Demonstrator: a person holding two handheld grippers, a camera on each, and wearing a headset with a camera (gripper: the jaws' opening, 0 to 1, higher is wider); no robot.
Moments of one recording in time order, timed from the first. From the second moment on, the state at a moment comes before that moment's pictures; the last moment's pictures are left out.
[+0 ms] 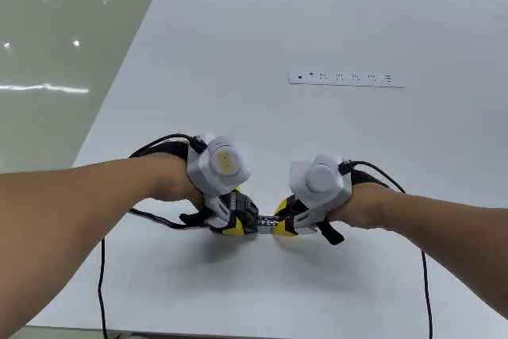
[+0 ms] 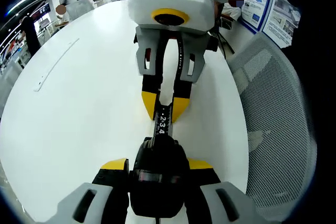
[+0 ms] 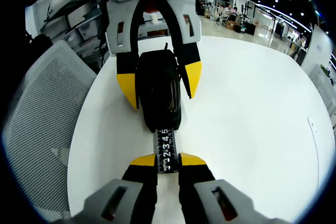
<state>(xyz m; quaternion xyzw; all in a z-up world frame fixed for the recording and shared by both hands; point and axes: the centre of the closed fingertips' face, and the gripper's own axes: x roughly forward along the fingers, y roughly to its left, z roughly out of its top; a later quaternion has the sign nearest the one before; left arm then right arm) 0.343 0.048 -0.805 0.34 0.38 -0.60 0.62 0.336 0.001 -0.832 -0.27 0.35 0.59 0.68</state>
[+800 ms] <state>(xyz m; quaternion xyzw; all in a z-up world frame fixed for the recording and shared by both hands) 0.341 0.047 -0.805 0.34 0.37 -0.60 0.62 0.334 -0.035 -0.831 -0.28 0.36 0.58 0.68</state>
